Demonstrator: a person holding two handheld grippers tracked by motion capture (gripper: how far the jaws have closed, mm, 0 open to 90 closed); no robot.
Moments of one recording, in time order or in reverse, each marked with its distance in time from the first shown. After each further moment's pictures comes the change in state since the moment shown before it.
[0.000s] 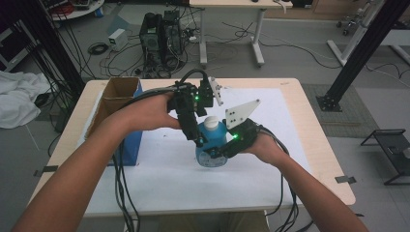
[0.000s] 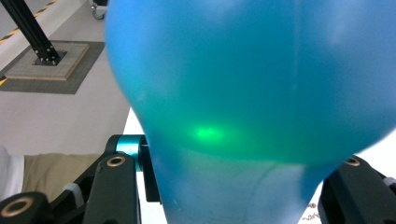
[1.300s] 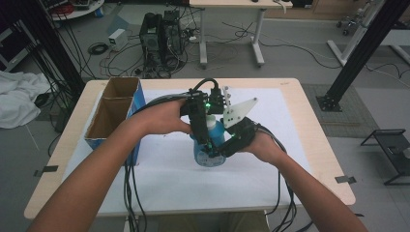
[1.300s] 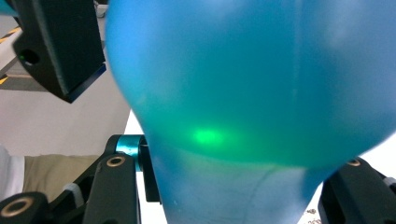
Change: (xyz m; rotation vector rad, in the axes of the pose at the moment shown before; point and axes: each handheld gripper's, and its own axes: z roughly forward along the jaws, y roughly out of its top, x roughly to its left) left arm 0.007 0.013 0.030 0.048 -0.039 -0.004; right arm 0.002 0.006 0.001 0.021 0.035 0.038
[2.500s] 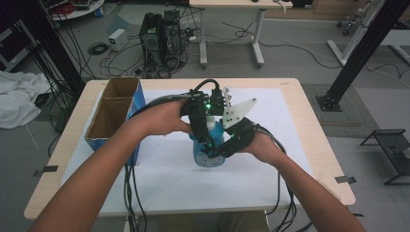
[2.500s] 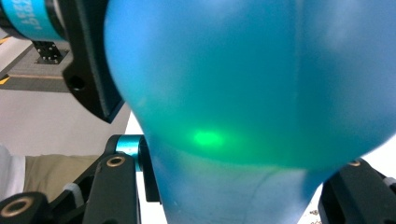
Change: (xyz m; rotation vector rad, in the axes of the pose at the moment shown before) left arm -0.002 0.001 0.000 0.015 0.007 0.031; right arm -0.002 0.000 0.003 -0.009 0.001 -0.016
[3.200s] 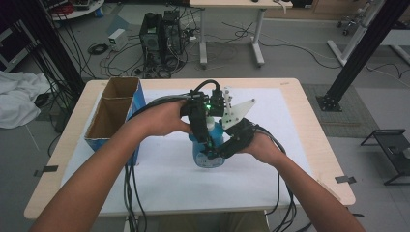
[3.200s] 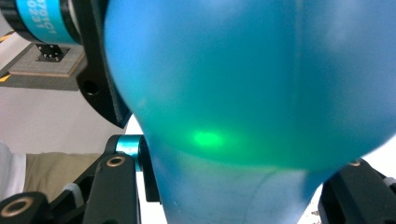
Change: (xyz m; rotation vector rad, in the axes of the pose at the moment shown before) left arm -0.002 0.000 0.000 -0.007 0.013 0.017; right arm 0.006 0.002 0.003 -0.015 0.011 0.065
